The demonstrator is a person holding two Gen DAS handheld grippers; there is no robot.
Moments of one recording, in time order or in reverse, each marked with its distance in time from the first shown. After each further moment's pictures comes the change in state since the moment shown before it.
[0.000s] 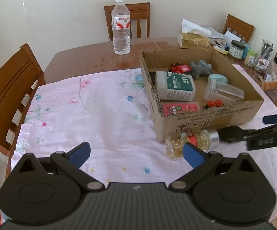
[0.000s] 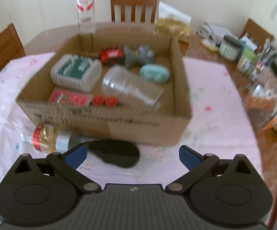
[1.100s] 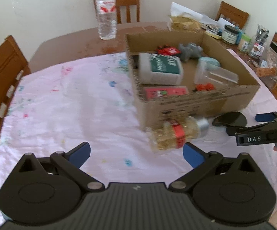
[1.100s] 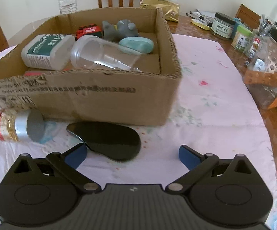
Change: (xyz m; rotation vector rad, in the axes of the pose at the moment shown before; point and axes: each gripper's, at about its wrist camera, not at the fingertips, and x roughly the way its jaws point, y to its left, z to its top) left arm 0.027 -0.027 -0.003 0.022 0.091 -0.055; right arm 0.028 -0.037 -0.026 0.024 0.022 -0.027
